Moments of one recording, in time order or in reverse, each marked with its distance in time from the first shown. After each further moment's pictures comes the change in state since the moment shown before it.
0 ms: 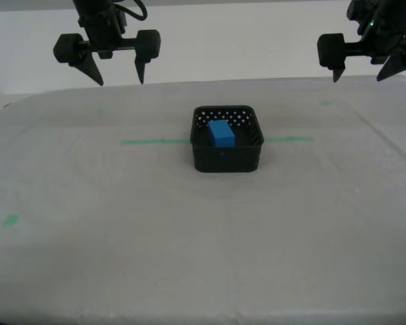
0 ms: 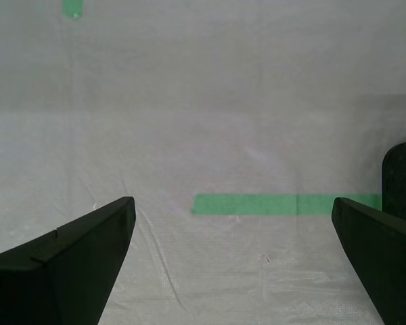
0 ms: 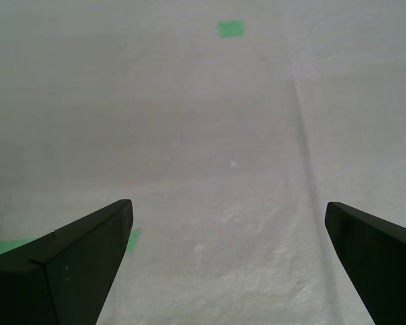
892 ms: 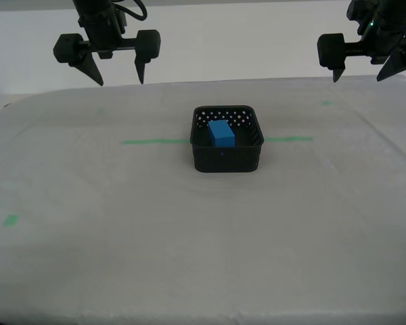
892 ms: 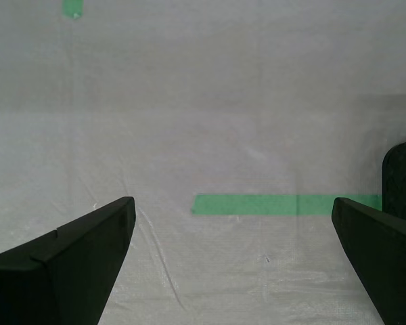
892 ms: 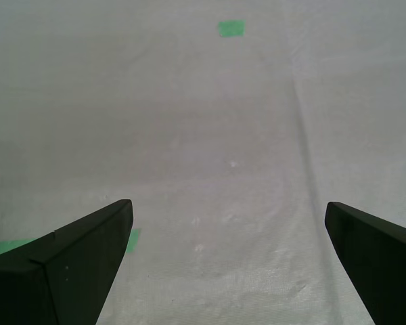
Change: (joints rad) arm 0 -0.001 0.000 0.000 0.000 0.000 0.000; arm 1 0.000 0.000 0.000 0.000 0.000 0.000
